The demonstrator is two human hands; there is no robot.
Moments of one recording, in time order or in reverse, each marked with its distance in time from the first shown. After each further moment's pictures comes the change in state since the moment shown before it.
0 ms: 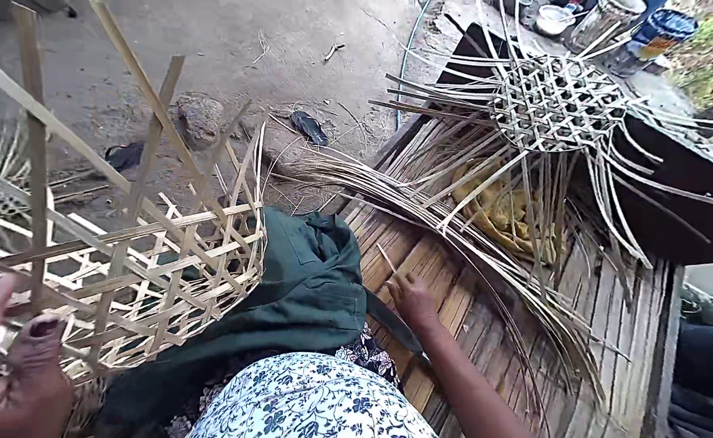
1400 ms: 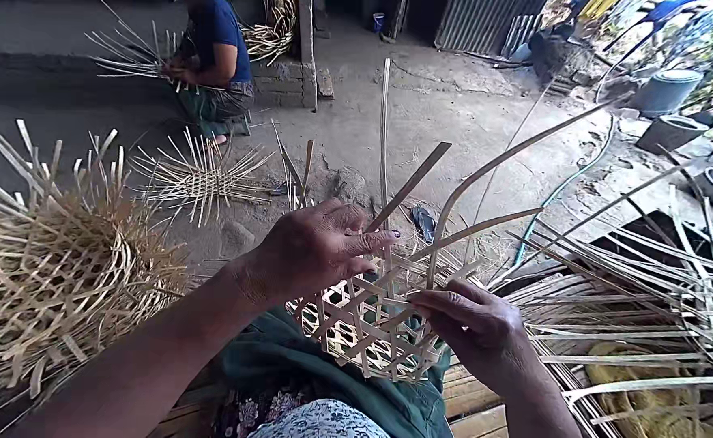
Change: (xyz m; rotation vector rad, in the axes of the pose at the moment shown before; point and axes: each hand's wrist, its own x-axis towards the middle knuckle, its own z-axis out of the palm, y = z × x) left_hand 0.131 0.088 -0.014 0.144 -0.109 0.565; right_hand 0.026 -0.232 -0.172 0.396 0.293 -1.283
